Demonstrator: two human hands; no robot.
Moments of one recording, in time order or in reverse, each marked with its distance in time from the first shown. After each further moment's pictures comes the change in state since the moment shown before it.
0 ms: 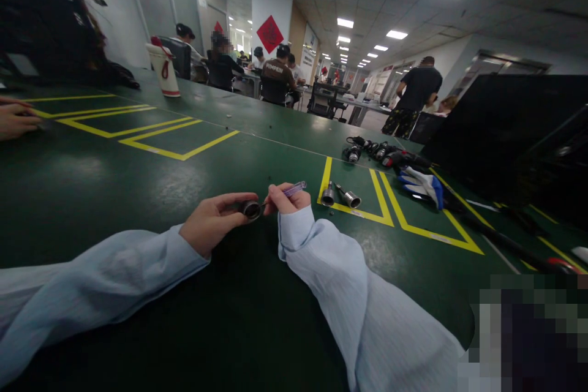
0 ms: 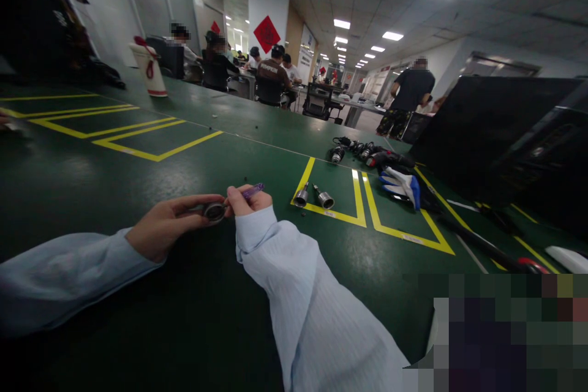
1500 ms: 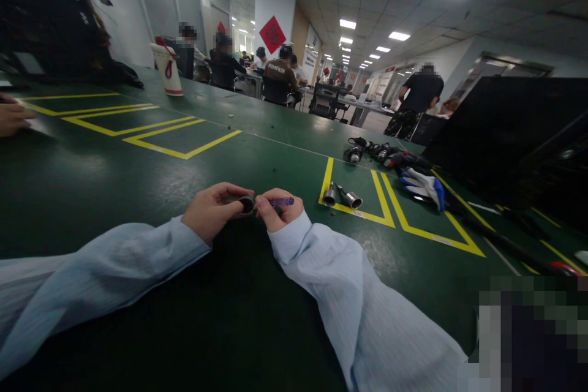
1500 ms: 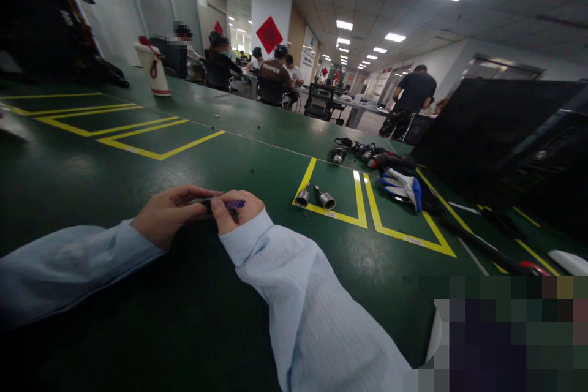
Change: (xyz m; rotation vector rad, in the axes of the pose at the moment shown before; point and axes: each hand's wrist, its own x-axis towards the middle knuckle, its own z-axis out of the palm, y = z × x) left_hand 0.006 -0.003 -0.004 0.016 0.104 0.063; right_hand -0.011 0.001 -0.003 -0.475 -0.164 -0.359
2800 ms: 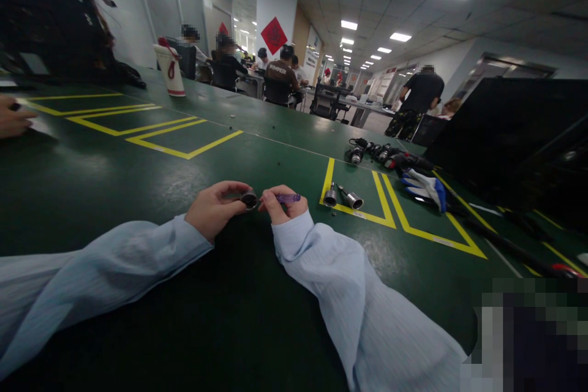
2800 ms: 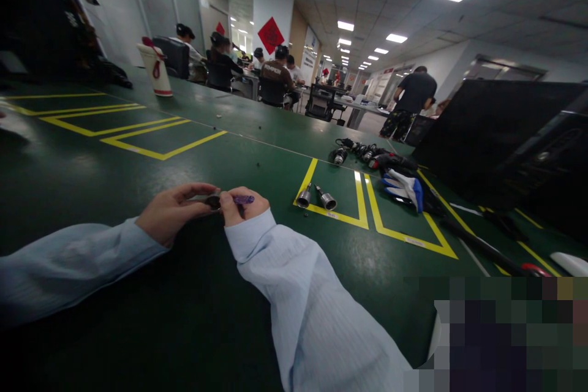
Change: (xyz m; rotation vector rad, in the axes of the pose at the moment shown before) left_hand 0.004 -0.003 -0.001 -0.017 0.038 0.025; right_hand 0.000 0.011 0.005 0.033 0.101 0.105
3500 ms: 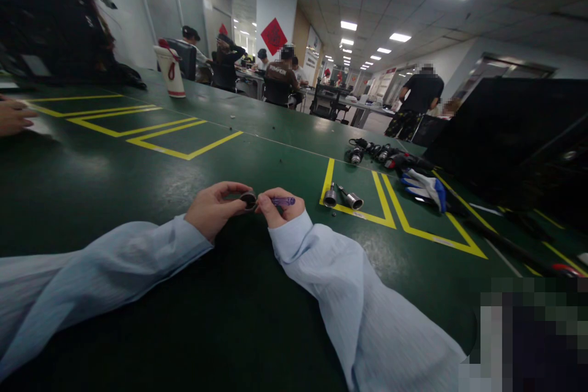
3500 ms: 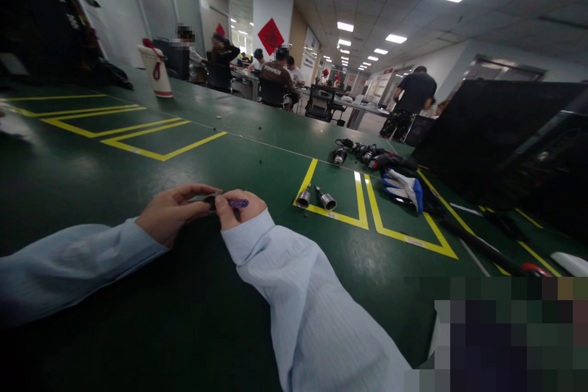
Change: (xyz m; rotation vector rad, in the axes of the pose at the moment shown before) left_hand -0.002 0.004 0.003 -0.042 0.003 -0.038; right_hand -0.002 -0.004 0.001 -0.041 -0.045 -0.057
